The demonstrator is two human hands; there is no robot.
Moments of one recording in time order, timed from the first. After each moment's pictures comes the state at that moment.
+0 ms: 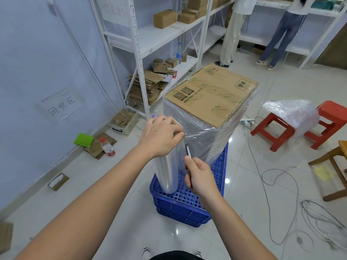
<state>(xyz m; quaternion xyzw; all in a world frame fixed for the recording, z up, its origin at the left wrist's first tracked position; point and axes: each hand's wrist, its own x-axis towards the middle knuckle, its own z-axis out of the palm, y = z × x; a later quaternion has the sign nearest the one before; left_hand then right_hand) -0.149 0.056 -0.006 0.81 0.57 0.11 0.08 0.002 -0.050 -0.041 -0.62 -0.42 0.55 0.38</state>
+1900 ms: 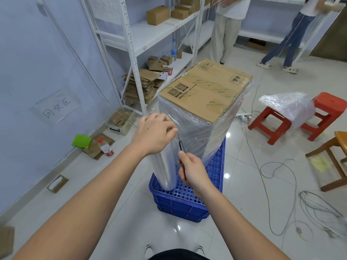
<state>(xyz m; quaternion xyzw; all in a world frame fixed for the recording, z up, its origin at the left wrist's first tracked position) -0.154 0.055 -0.007 0.81 0.57 0.11 0.06 -0.001 -0.036 -0.058 -0.62 -0.42 0.57 0.35</state>
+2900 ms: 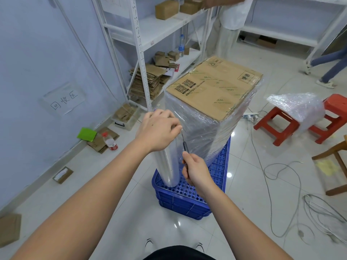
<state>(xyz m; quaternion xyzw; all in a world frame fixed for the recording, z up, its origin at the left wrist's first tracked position) -0.157 0.053 -0.006 0.81 0.57 0.12 0.07 -0.001 -0.031 -0.077 -0.62 -0.41 0.58 0.33</state>
